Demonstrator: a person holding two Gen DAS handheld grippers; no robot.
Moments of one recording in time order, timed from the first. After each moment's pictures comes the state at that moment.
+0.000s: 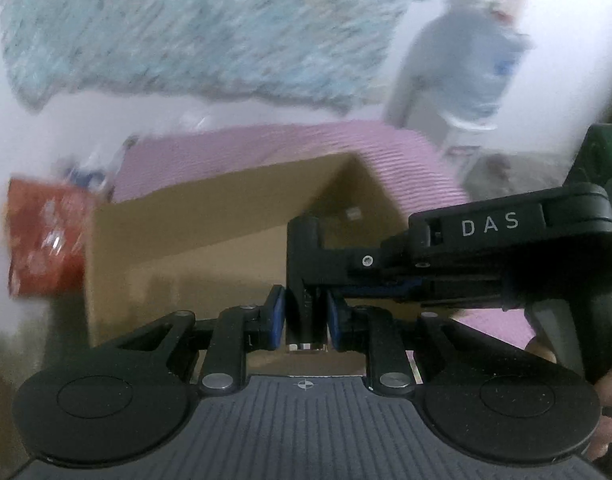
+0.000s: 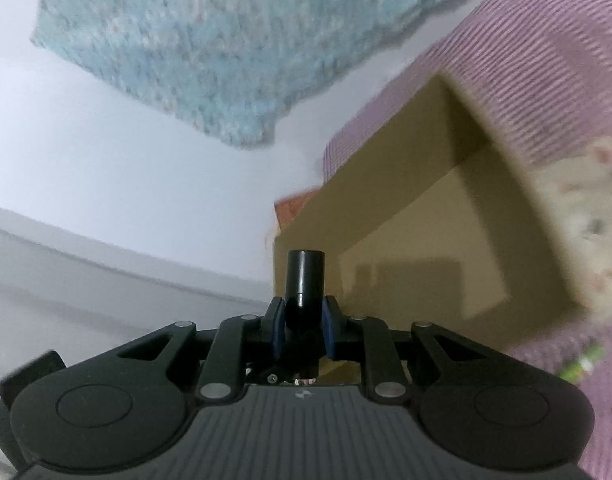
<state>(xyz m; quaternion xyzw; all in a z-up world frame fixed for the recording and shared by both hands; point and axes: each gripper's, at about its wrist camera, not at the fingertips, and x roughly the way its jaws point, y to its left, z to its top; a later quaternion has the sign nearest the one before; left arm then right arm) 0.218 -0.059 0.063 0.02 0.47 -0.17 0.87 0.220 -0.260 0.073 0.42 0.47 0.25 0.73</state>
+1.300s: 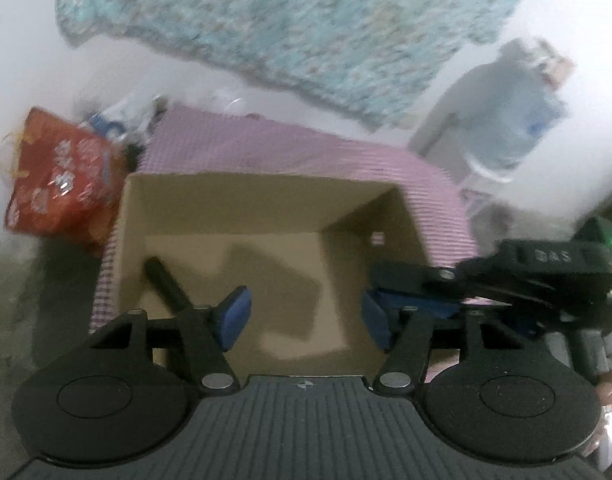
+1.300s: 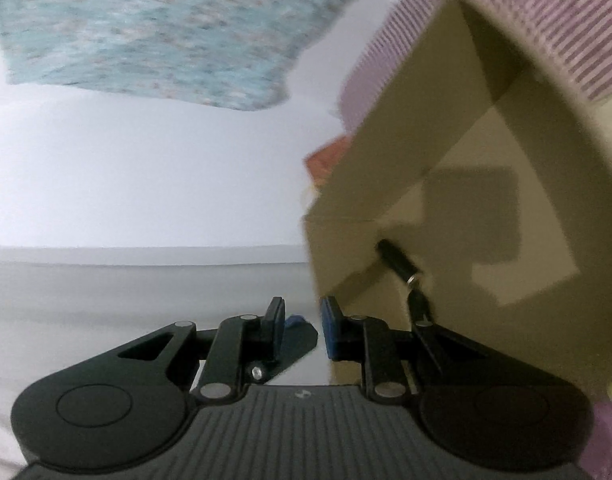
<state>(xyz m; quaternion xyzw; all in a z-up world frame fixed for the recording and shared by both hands) 0.207 -0.011 0.089 -0.09 0.47 -0.15 0.87 0.240 -0.284 0.054 0.51 0.50 0.30 0.63</state>
